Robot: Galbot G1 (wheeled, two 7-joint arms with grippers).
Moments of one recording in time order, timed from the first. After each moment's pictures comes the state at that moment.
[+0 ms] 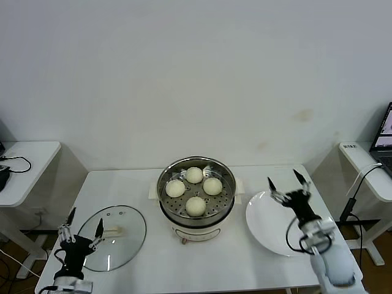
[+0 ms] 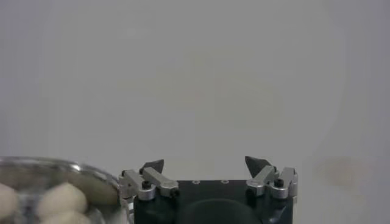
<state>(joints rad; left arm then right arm) 1.70 -1.21 -0.71 -2.02 0.59 -0.02 -0.17 -1.33 1.23 0.69 1.86 0.22 0.05 -0.19</state>
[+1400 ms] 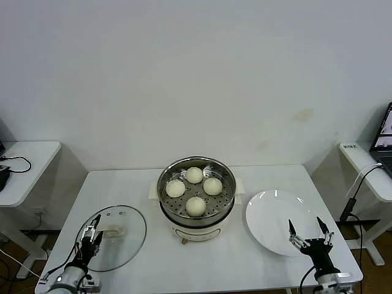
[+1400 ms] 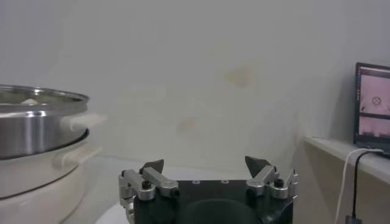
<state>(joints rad) 1.48 -1.10 -0.64 -1.65 1.24 -0.05 -0.09 -1.61 1.43 0.85 1.94 0.15 0.09 -0.22</state>
